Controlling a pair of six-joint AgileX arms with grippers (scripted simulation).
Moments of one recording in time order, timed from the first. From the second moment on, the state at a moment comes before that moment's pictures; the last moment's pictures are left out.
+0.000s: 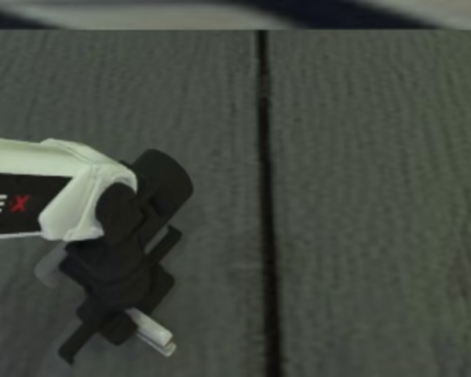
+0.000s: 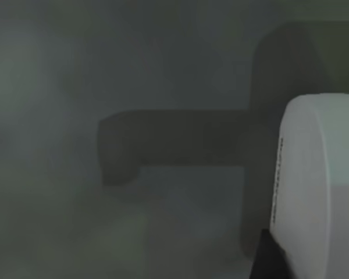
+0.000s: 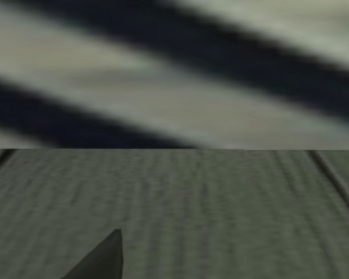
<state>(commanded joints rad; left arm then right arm) -0.61 1.74 0.89 -0.73 0.00 -1.54 0.00 0.00 0.00 0.00 0.00 0.00</state>
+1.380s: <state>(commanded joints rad) -0.54 1.66 1.23 -1.16 0.00 -1.58 0.00 0.00 0.00 0.00 0.00 0.00</state>
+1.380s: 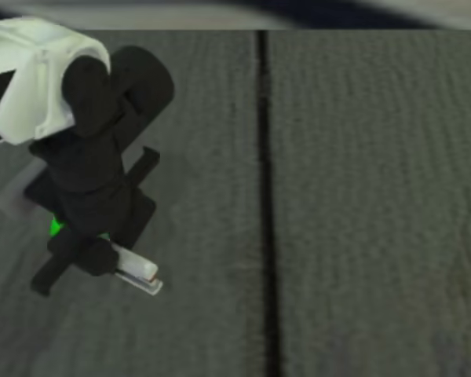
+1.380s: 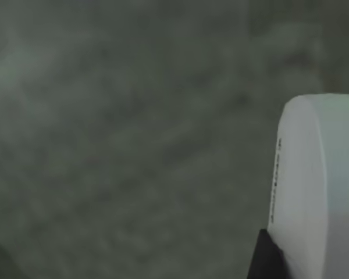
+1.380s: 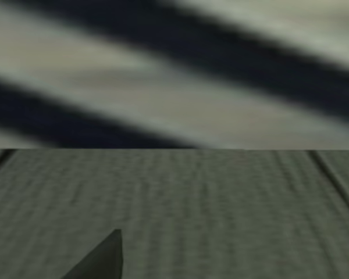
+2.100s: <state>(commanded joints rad) -0.20 2.03 1.71 -1.26 0.00 -1.76 0.00 0.00 0.00 0.00 0.00 0.00</state>
